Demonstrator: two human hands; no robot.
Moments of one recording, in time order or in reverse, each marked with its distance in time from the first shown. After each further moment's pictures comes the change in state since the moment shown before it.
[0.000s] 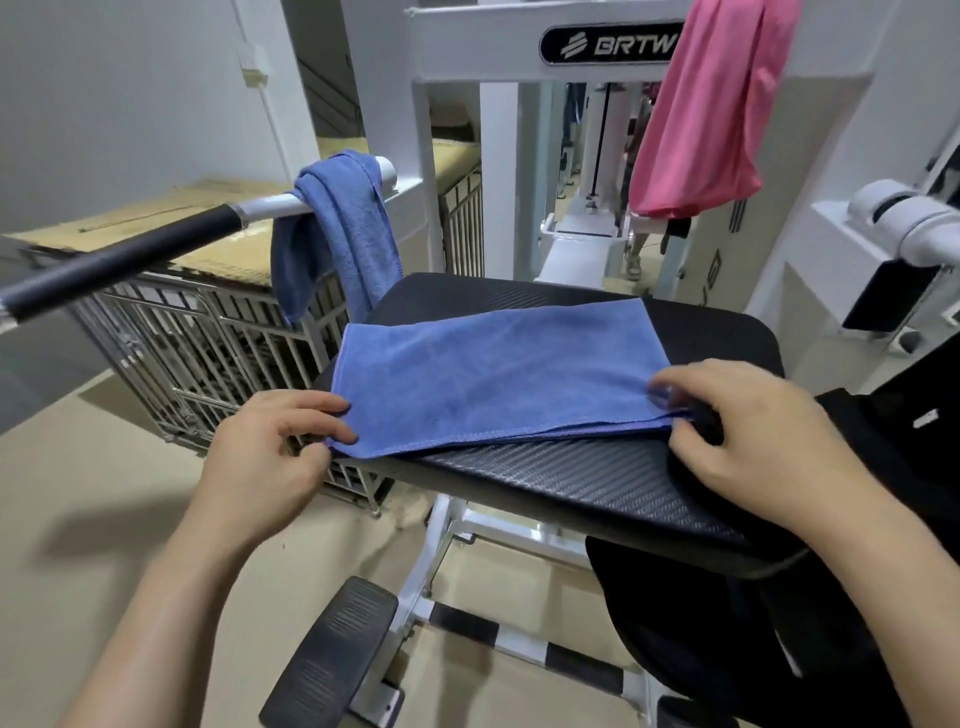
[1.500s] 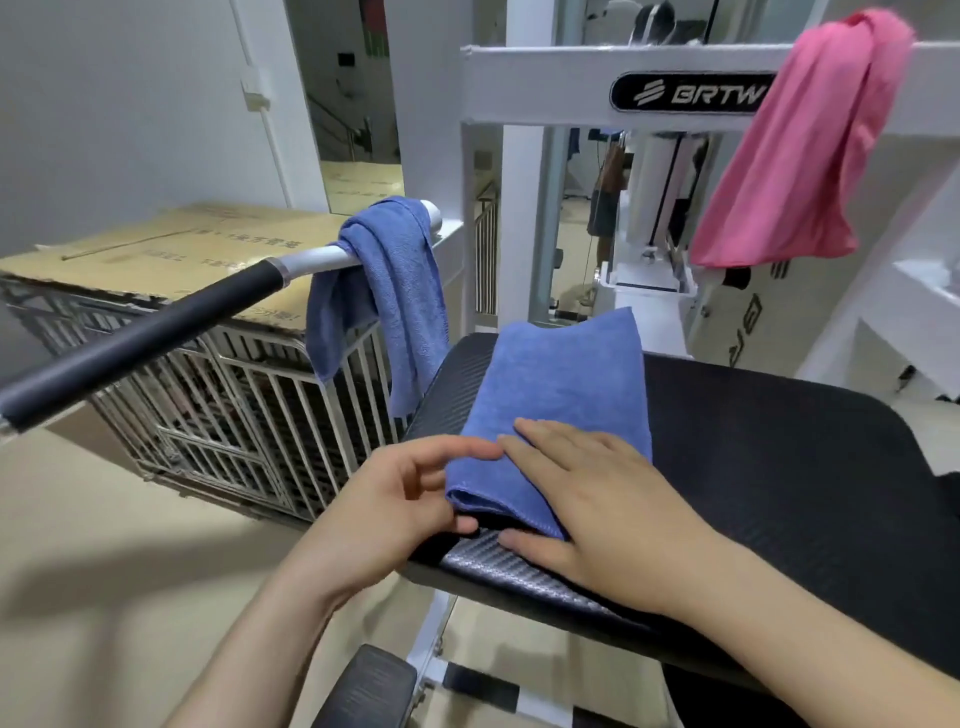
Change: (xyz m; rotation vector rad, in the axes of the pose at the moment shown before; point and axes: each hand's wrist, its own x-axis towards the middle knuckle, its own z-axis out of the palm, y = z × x) left_hand 0.073 -0.013 0.010 -0.887 -0.649 -0.224; right_hand 0.094 -0.137 0.083 -0.147 -0.392 -0.249
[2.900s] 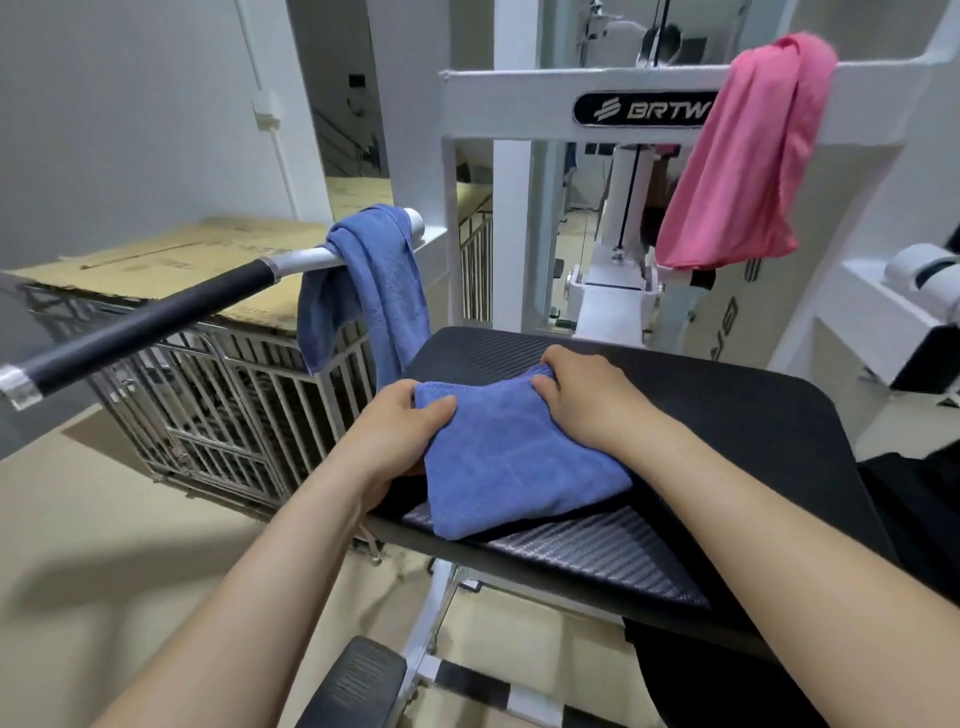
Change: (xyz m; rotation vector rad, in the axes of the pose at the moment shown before) left_hand 0.038 0.010 0.024 0.163 0.308 -0.189; right_hand 0.036 0.064 -0.011 0.306 0.143 0.356
